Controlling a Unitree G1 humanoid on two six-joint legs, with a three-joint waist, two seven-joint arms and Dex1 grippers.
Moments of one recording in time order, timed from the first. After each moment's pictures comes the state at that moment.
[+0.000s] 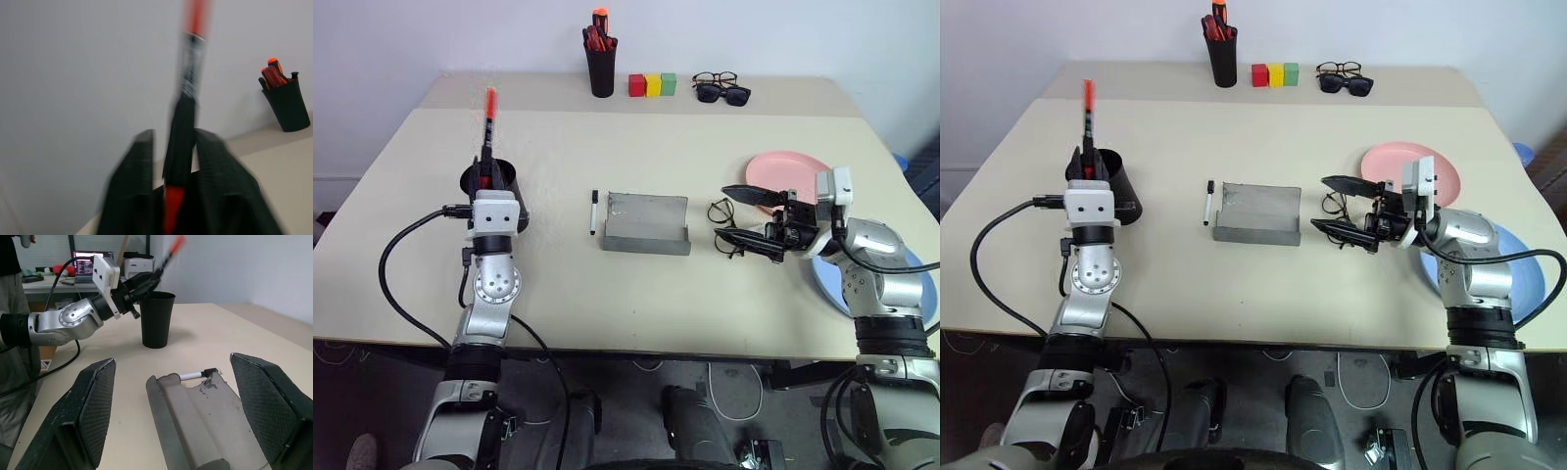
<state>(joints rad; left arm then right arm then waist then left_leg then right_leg) -0.39 0.27 0.10 0.29 0.30 -0.42 0.36 -0.49 -0.61 -0.17 0.21 0.58 0.14 1.38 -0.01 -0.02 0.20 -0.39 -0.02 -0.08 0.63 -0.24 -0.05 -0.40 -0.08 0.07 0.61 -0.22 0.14</state>
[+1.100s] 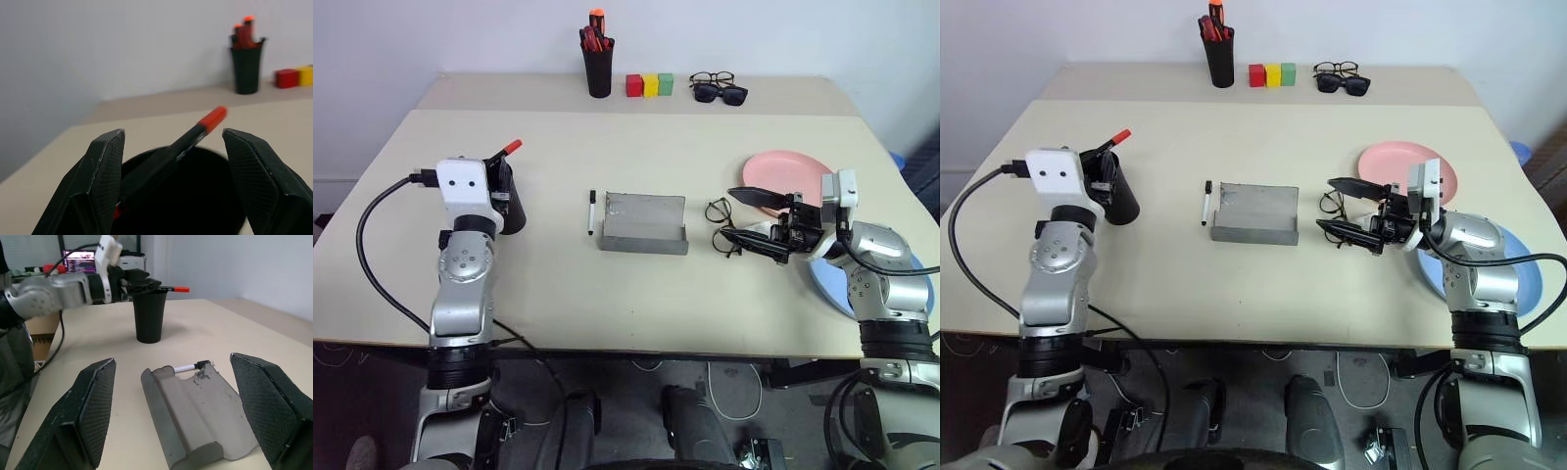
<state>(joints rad) -0.40 0.29 0.20 -0.16 -0.08 0.28 -0.01 -0.48 -0.62 -0.19 0.22 0.57 0.13 1.37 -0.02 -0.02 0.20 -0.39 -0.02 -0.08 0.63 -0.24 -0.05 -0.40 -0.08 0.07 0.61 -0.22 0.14</state>
